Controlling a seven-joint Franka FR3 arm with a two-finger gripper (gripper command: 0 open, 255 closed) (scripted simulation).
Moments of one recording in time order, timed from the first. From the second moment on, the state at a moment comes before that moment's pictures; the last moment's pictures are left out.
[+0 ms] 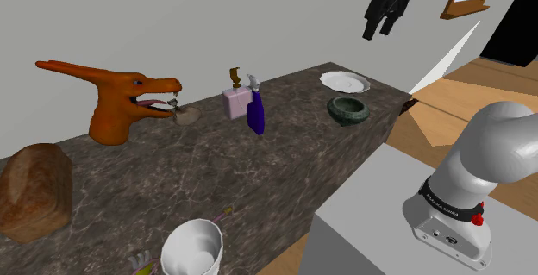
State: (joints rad) arm 0.01 -0.82 0.04 -2.27 0.06 1.57 0.06
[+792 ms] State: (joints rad) arm 0.01 -0.48 0.12 -2.18 0.07 1.80 0.13
